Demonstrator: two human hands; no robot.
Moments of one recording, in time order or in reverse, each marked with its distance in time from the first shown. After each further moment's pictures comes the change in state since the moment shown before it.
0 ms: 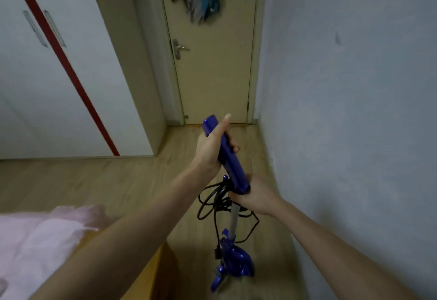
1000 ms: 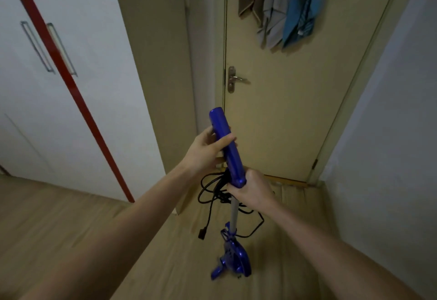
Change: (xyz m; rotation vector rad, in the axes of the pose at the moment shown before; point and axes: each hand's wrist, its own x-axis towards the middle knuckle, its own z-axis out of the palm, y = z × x) left_hand 0.650 0.195 -0.279 0.246 0.069 0.081; right_hand 0.771 -0.050 -0.037 -0.085 0.058 -0.145
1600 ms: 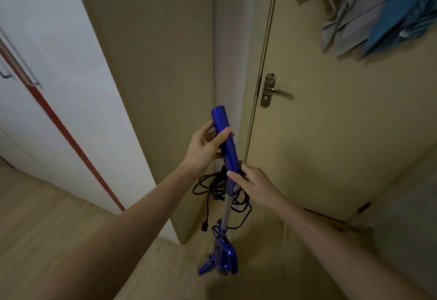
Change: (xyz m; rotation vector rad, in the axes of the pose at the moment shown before) left_hand 0.357 -0.004 -0.142 0.041 0.239 0.093; right_hand 0.394 0.059 0.027 0.148 -0.297 -0.141
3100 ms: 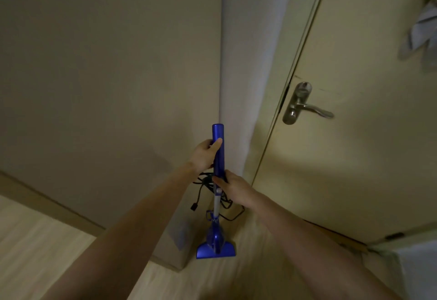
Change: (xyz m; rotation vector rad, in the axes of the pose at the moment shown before) left_hand 0.305 -0.089 -0.071 0.305 0.004 -0.405; right_hand 0.307 0.093 0.013 -0.027 -0.207 0.414
